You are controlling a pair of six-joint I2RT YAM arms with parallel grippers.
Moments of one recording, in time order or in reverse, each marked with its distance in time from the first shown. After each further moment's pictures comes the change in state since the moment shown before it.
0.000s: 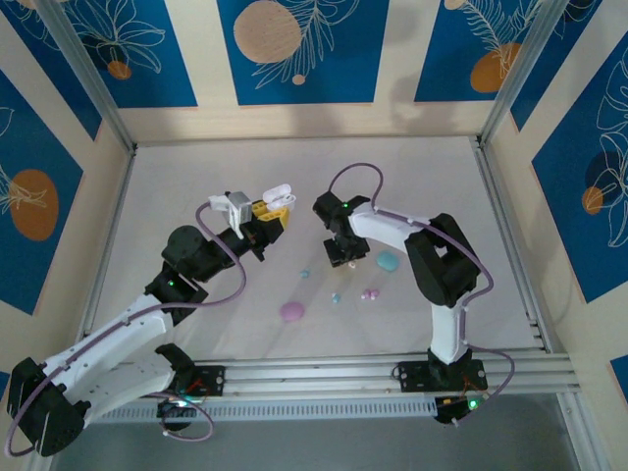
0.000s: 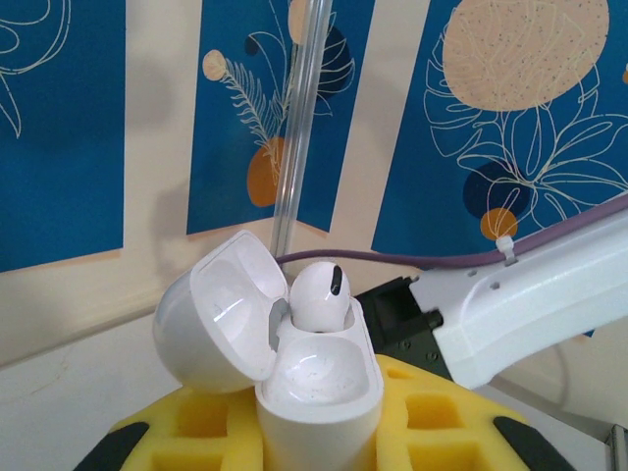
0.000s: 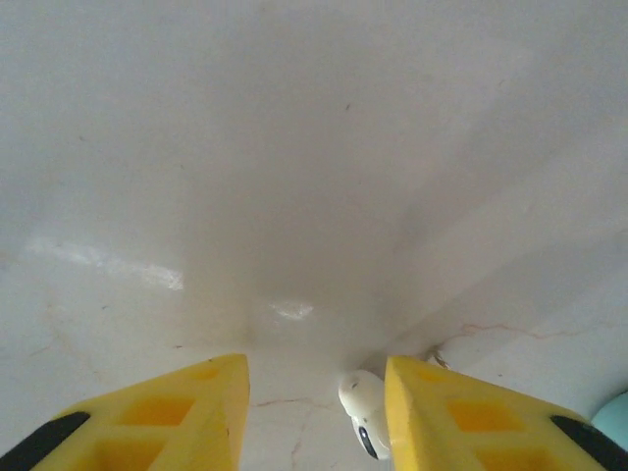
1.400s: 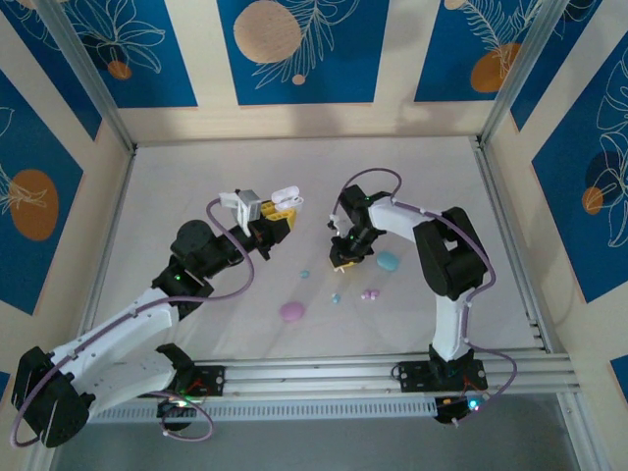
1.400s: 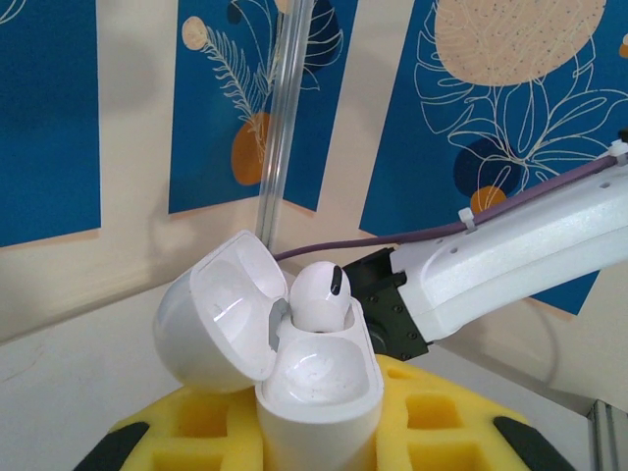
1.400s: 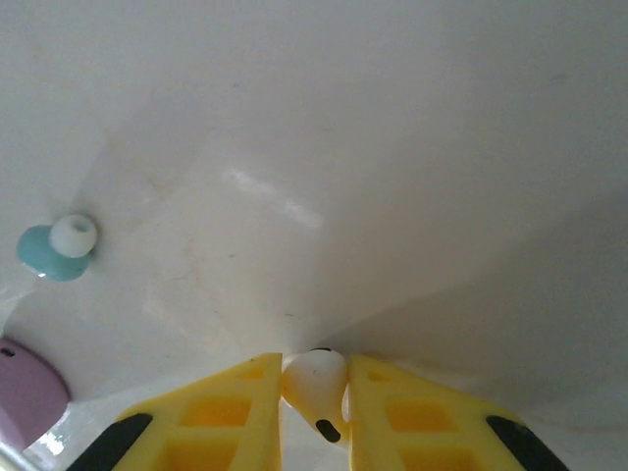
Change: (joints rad) left arm 0.000 0.064 0.021 0.001 0.042 -0.004; right arm -0.150 0.016 -0.060 0.062 -0.449 -0.183
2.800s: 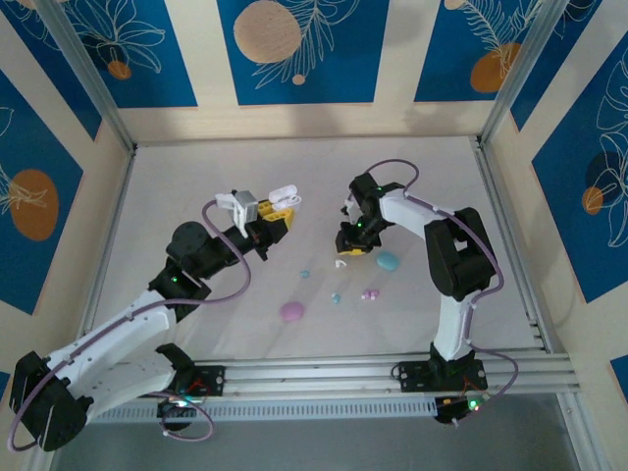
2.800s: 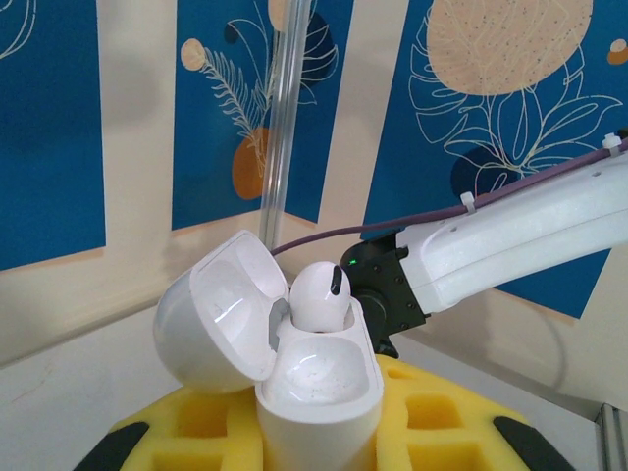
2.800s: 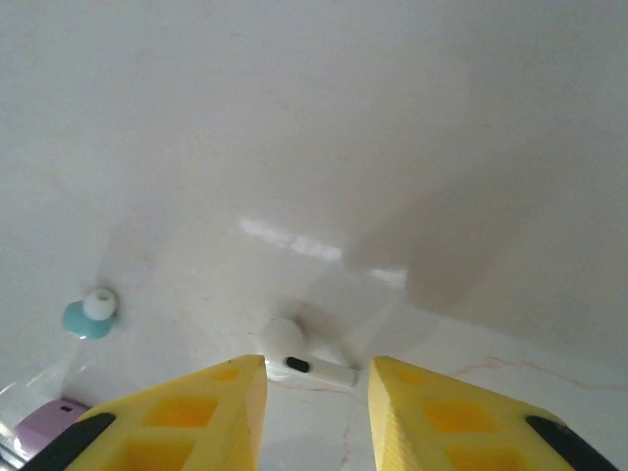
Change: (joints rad) left arm 0.000 -0.026 0.000 0.000 0.000 0.026; right arm -0.060 -0.025 0.045 -0.010 -0.010 0.137
